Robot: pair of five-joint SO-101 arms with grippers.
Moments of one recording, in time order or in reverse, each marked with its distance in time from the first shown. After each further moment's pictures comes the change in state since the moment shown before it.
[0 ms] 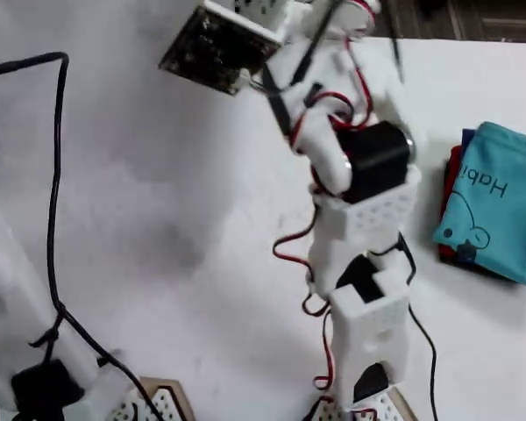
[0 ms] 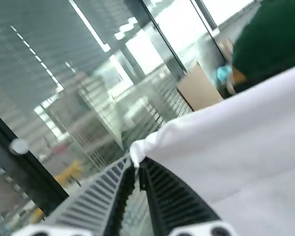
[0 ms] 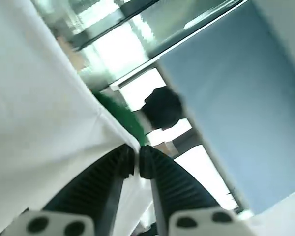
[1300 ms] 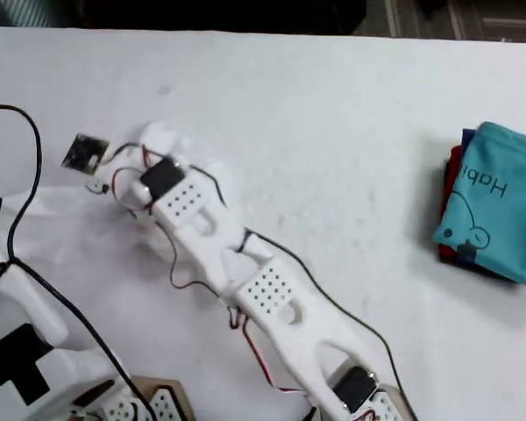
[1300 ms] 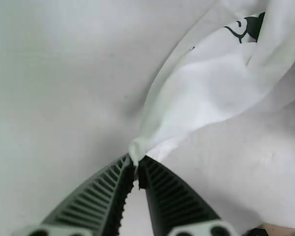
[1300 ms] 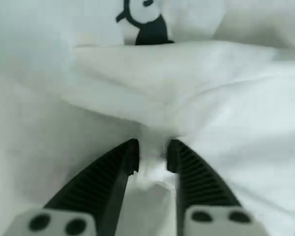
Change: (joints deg) left arm -17.1 13.4 23.2 45.8 -5.1; right arm -23.6 49.5 2.7 32.0 -33.9
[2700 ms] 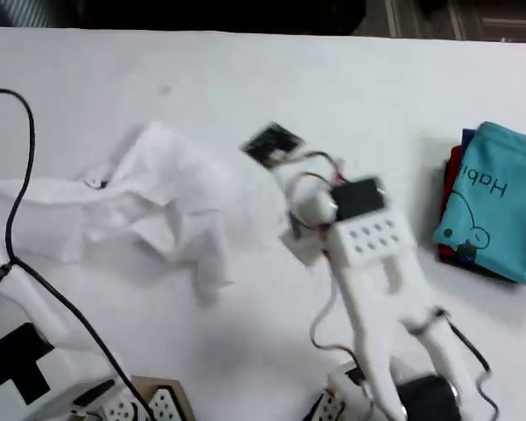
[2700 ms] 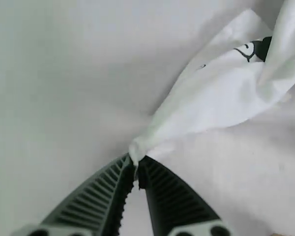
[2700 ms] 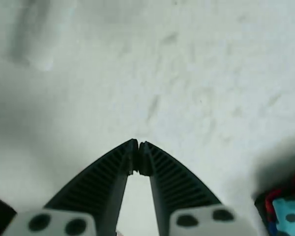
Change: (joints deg) left arm 0.5 0.0 -7.1 1.9 -0.4; right arm 24.8 -94.2 108.7 -2.1 0.6
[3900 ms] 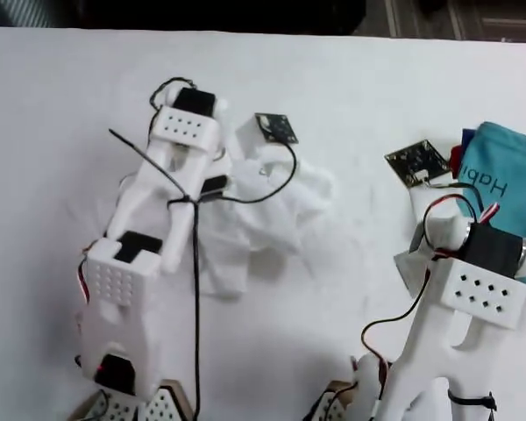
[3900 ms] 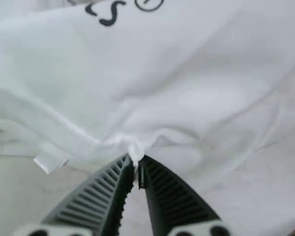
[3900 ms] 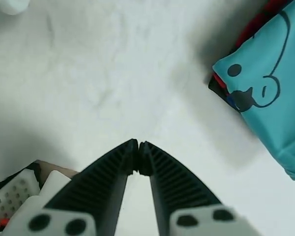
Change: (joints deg) left arm 54.0 40.4 -16.2 0.2 -13.3; right arm 41.1 -18.5 8.5 8.1 17.2
